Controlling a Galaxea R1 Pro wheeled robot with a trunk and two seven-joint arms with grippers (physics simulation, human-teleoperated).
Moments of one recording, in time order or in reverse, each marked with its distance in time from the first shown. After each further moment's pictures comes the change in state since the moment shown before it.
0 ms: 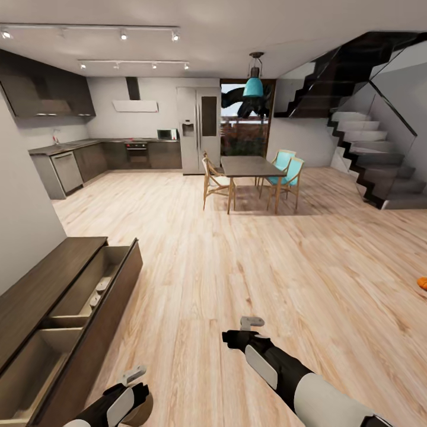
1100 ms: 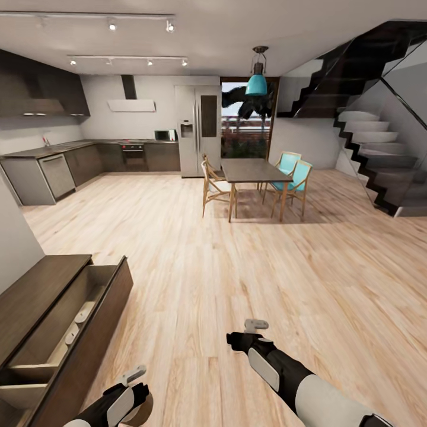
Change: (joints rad) left arm 0.000 0.000 0.000 0.000 0.000 -0.001 0.000; right arm 0.000 -0.002 -0.001 0.050 -0.009 -0.044 0.000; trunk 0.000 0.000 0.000
